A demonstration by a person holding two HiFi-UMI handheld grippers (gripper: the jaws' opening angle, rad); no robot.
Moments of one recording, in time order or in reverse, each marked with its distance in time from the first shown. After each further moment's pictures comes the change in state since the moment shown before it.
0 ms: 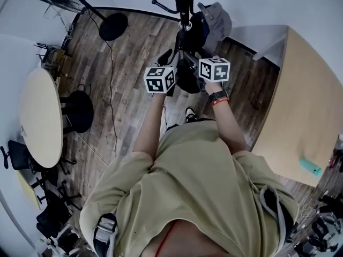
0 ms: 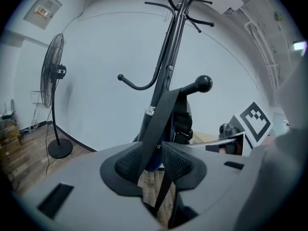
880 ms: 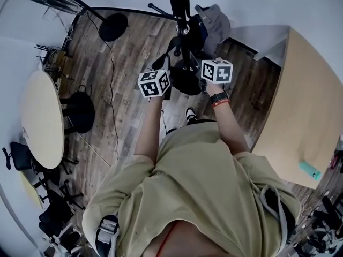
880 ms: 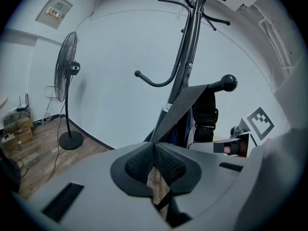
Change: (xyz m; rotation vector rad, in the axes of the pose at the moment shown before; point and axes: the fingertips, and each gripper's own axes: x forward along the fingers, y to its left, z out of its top) left arm 0.007 0.033 -0.007 -0.086 0.027 0.128; right arm 0.004 -0.034 0.006 0.063 0.014 -0.022
